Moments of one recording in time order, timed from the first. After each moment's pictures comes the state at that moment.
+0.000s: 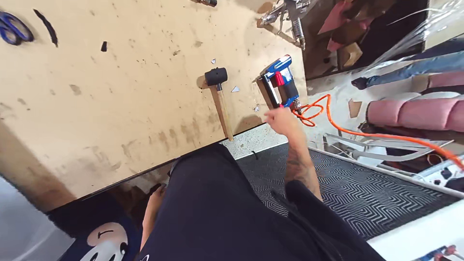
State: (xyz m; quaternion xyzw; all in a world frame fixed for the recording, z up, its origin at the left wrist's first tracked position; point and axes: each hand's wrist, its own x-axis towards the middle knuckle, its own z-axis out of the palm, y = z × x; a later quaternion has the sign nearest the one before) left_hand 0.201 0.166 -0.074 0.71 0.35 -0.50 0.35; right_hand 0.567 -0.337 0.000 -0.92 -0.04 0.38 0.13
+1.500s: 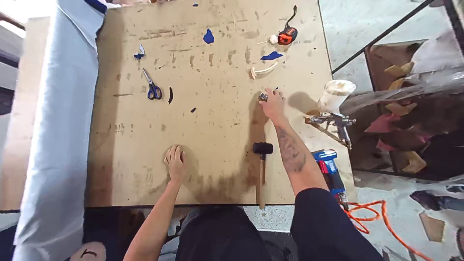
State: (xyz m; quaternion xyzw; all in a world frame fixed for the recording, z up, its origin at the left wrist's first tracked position) left_hand 0.471 0.231 -0.113 0.94 0.30 0.05 0.13; right_hand 0.887 -0.077 -0.078 -0.96 -0.16 0.07 0.21
